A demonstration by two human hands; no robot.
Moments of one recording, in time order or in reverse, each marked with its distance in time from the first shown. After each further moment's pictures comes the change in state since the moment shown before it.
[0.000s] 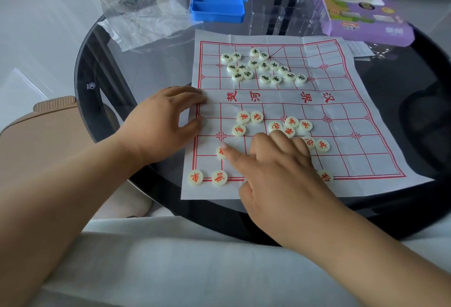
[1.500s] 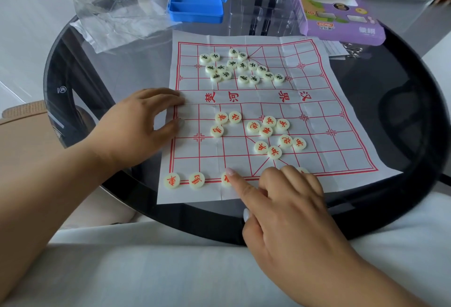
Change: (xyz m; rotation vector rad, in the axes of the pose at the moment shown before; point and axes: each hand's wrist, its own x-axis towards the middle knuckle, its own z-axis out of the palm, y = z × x) left_hand 0.002 -0.007 0.003 -0.004 0.008 0.015; right_hand -0.051 0.009 -0.009 0.071 -0.032 0.057
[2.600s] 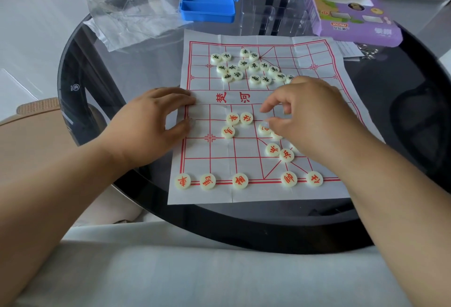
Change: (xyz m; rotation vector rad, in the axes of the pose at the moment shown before) left_hand 0.000 0.002 0.000 -0.003 0.004 -0.016; right_hand 0.111 0.053 -0.031 0.136 0.006 0.168
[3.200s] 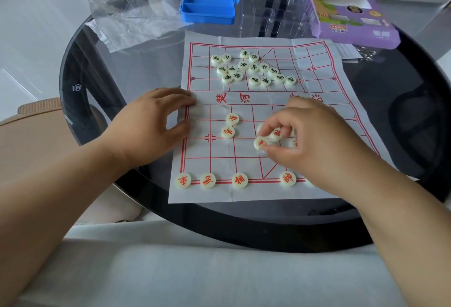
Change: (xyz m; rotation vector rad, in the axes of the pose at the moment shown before) left_hand 0.000 0.000 0.000 -0.004 -0.002 0.003; right_hand -0.032 -0.006 -0.004 0.141 -0.099 -0.090
